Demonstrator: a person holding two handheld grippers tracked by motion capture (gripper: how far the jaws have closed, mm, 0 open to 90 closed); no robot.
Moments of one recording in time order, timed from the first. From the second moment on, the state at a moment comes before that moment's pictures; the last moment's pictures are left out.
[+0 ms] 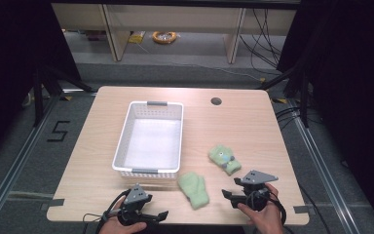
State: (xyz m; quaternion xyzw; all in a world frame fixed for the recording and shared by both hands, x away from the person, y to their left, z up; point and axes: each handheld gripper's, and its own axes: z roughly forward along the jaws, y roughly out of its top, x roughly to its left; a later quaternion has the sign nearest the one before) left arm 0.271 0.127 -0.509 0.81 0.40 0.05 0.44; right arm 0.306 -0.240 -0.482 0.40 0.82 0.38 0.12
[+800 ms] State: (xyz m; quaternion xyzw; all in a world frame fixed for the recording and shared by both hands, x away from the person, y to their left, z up) left arm 0.271 0.130 -0.509 0.81 0.39 0.05 0.43; right arm 0.323 -0.179 -0.475 0.34 0.85 0.39 0.10
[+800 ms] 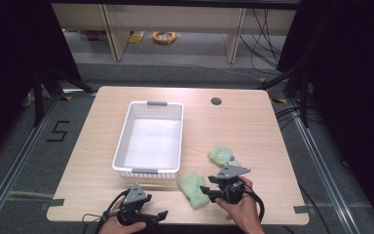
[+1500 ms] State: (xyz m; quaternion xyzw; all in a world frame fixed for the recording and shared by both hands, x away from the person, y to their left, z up) left arm 0.271 0.129 -0.508 0.81 0.40 0.05 0.44; right arm 0.336 -0.137 -0.502 0.31 0.88 0.34 0.10
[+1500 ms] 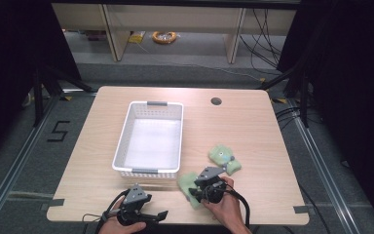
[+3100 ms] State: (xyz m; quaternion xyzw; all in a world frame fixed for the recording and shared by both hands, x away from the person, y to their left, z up) left arm 0.279 0.087 -0.506 0.82 0.35 0.04 0.45; right arm 0.332 -0.207 -0.484 0.08 0.92 0.39 0.03
